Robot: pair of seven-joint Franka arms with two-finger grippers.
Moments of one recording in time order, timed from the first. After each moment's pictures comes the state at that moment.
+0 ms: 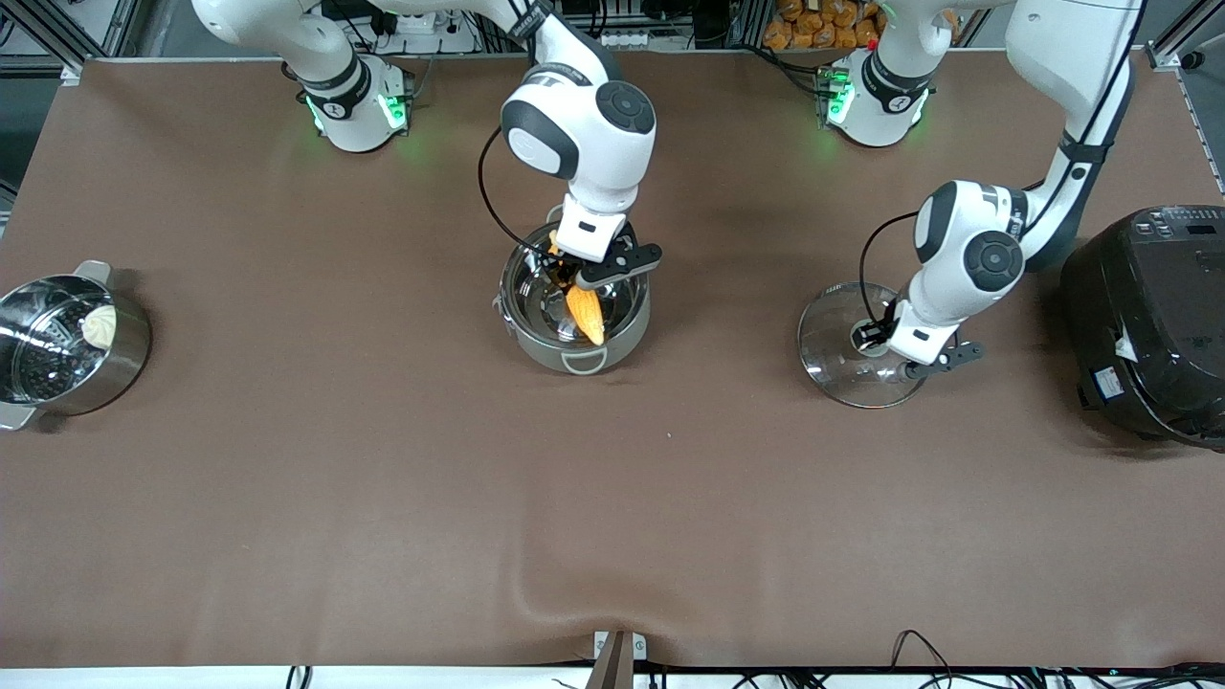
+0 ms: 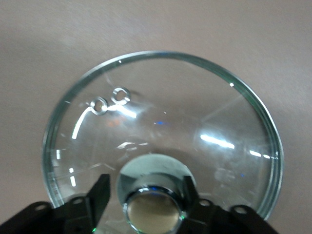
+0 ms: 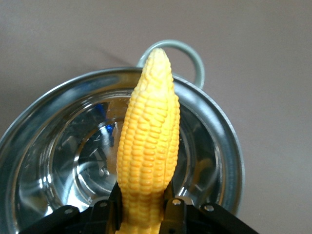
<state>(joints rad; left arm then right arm) 0.02 0.29 -0.17 -2.30 0.07 2.52 -0.51 0.83 0.46 0.08 -1.69 -0.34 2.03 0.58</state>
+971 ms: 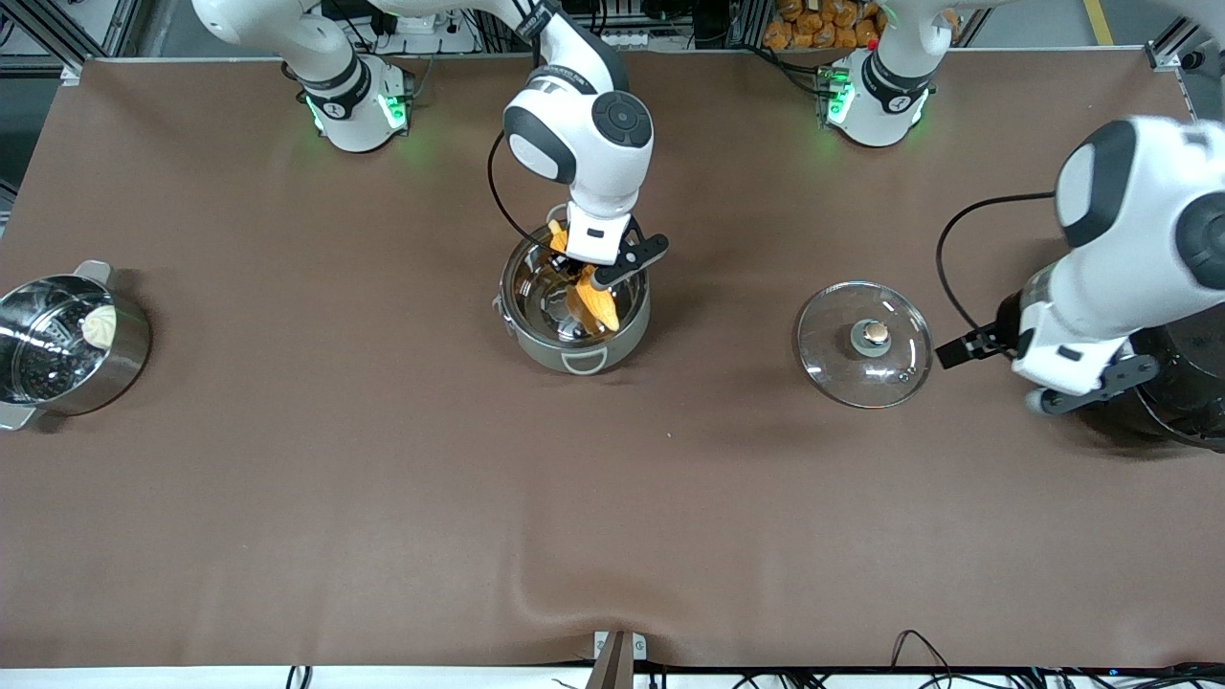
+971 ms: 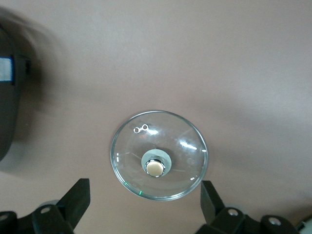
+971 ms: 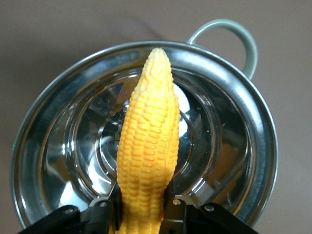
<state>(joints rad) 0.02 0.25 -0.18 -1.57 0.07 1.72 -0.51 0.84 0.46 0.07 -1.69 -0.20 2.01 0.34</state>
